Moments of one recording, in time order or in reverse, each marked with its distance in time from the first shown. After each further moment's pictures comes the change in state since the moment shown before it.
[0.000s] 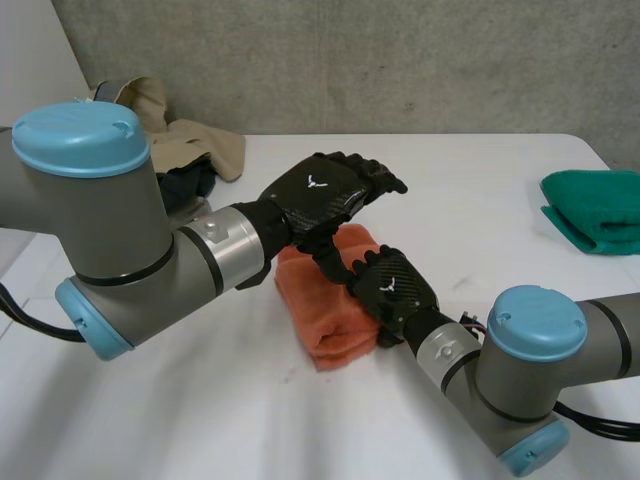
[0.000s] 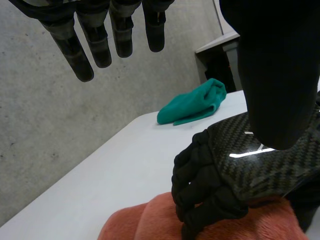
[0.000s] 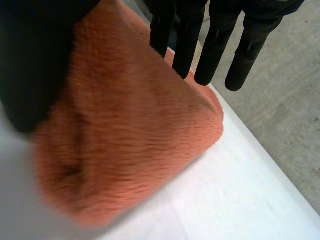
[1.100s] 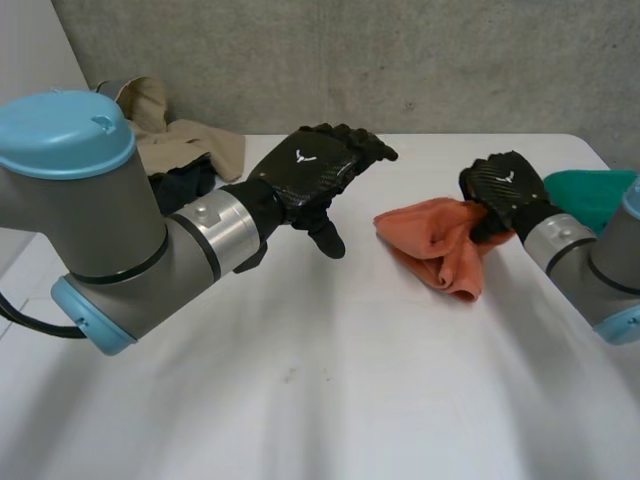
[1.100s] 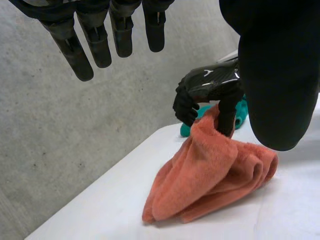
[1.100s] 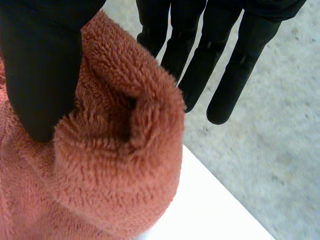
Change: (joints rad) left arm 0.001 0.032 -0.016 0.079 -0.063 -0.060; right arm -0.388 0.013 -0.311 0.143 -0.182 0.158; left_hand 0.000 -0.003 0.000 -0.008 -0.011; right_hand 0.589 0.610 0.612 0.616 0.000
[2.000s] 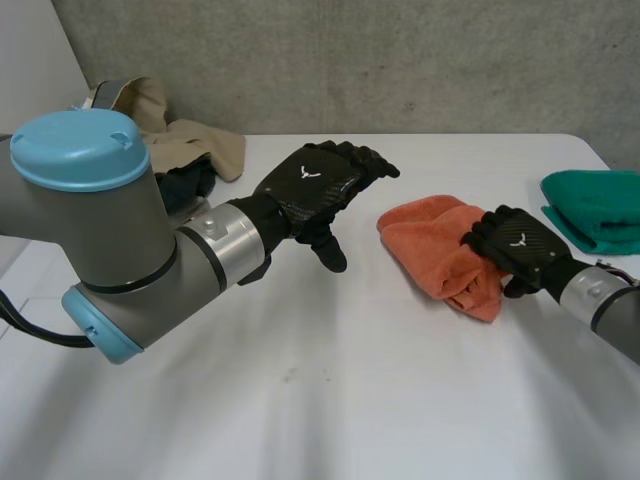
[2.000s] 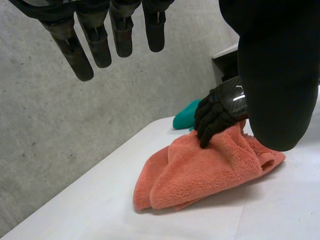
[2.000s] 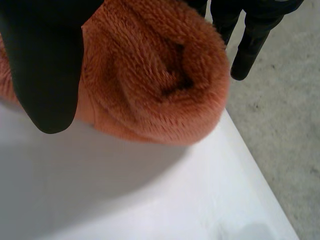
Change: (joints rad) left arm -0.008 -0.022 -0.015 0.001 0.000 0.004; right arm -0.178 0.011 0.174 0.086 -0.290 -0.472; left_hand 0.000 0.000 0.000 0.000 0.000; right_hand -0.699 -0.708 -0.722 -0.725 0.010
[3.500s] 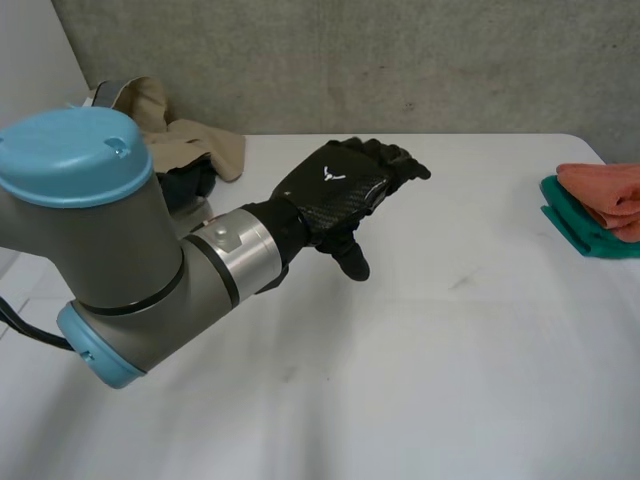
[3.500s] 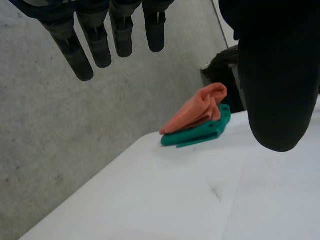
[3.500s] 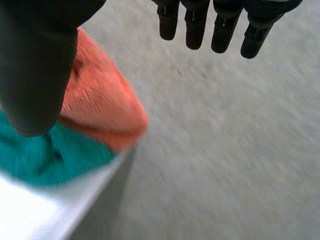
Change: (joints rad) left arm -0.069 0.068 -0.030 0.002 -0.017 0.000; right arm -0.618 0.128 -0.380 -0.113 -0.037 0.601; left_hand 0.000 0.000 0.000 0.000 0.000; right_hand -0.207 -0.226 -0.222 -0.226 -0.220
